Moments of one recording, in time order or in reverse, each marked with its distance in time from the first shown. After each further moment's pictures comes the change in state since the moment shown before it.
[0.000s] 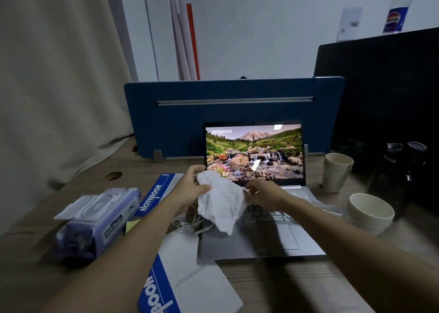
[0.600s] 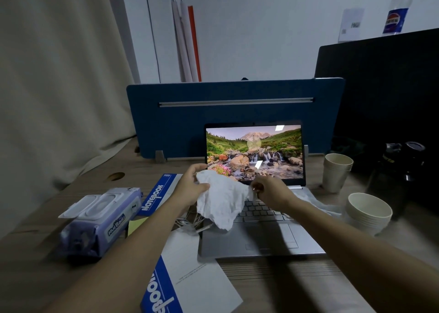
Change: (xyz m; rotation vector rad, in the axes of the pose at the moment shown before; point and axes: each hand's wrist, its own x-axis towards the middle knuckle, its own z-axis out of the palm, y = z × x) left_hand -0.002 -0.002 0.002 0.090 0.117 0.101; right_hand -0.009 0.006 -0.004 -0.012 0.216 -0.066
